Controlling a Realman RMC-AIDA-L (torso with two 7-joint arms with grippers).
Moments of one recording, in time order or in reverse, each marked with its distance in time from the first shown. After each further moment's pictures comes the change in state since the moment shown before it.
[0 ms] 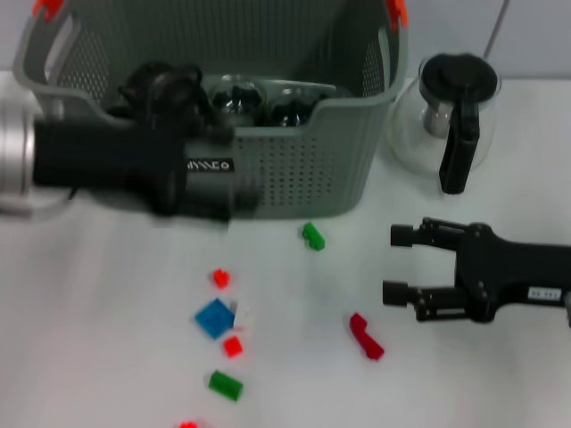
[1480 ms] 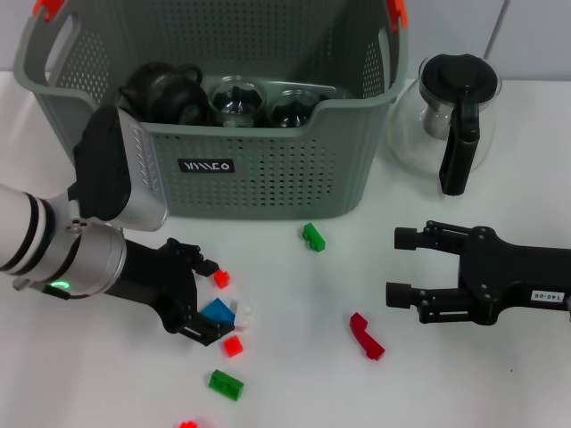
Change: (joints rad) left arm 0.042 -0.006 0.428 0.160 0.404 -0.368 0.019; right arm -0.009 -0.002 0.001 0.002 0.000 0.005 0.000
